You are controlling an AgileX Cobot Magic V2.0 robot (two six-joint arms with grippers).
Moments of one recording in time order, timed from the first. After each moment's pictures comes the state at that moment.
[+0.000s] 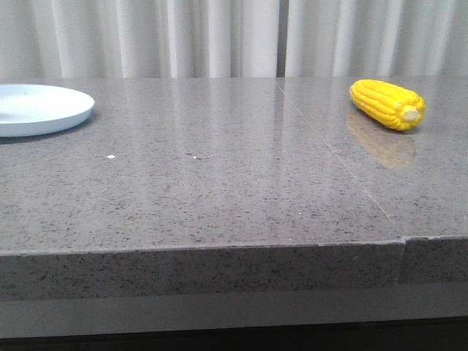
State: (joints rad) left arm 0.23 1.82 -1.46 -0.44 0.72 0.32; right arm 0.05 0.66 -0.66 0.01 0.56 0.07
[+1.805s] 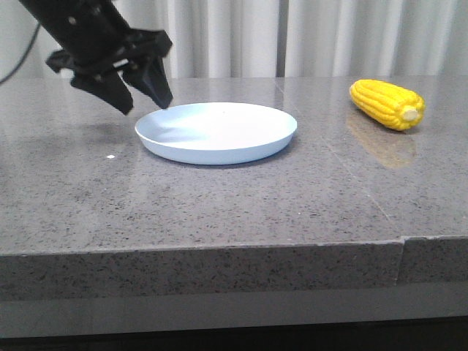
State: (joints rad) left arm -0.31 1.81 -1.46 -0.42 0.68 0.33; right arm 0.05 0.66 -0.66 0.01 0.56 0.07
